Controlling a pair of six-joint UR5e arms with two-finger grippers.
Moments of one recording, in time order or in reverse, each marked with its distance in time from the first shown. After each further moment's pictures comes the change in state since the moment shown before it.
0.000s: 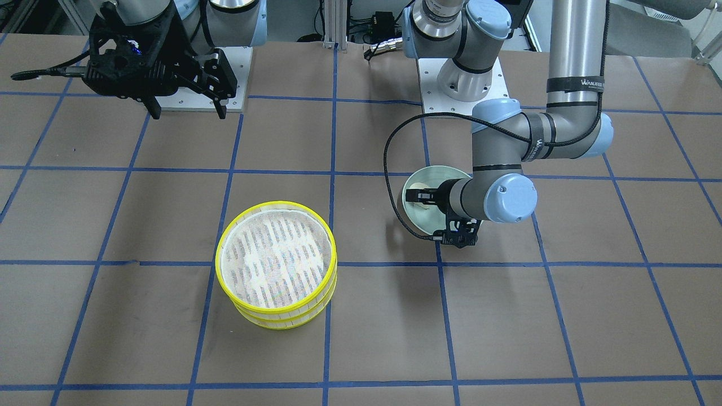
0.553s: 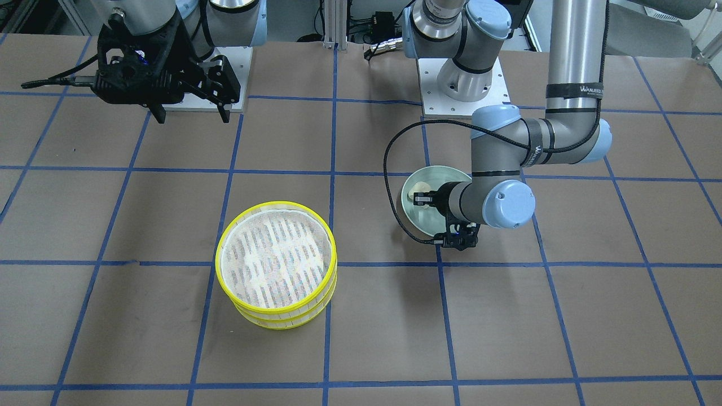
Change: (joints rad) left arm 0.000 -0.015 0.015 -0.010 0.003 -0.042; right arm 0.003 0.004 0.036 -0.025 0.005 0.001
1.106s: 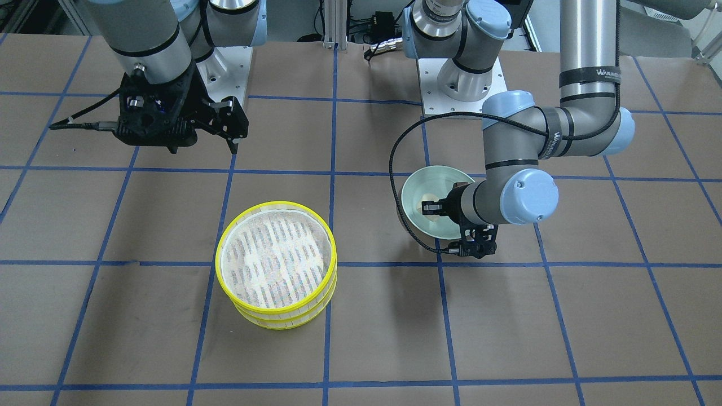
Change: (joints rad) left arm 0.004 0.039 0.104 -0.003 0.006 -0.057; right arm 0.004 0.051 0.100 -0.148 -0.007 0.027
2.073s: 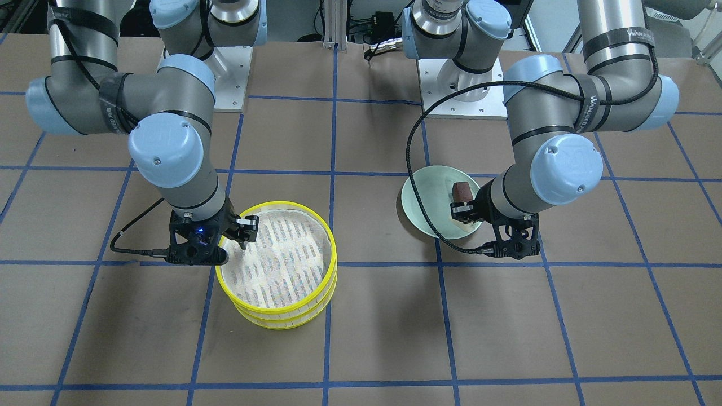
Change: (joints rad) left arm 0.007 0.051 0.123 -0.026 0.141 0.007; right arm -0.001 0.272 0.130 -0.413 -0.009 0.012
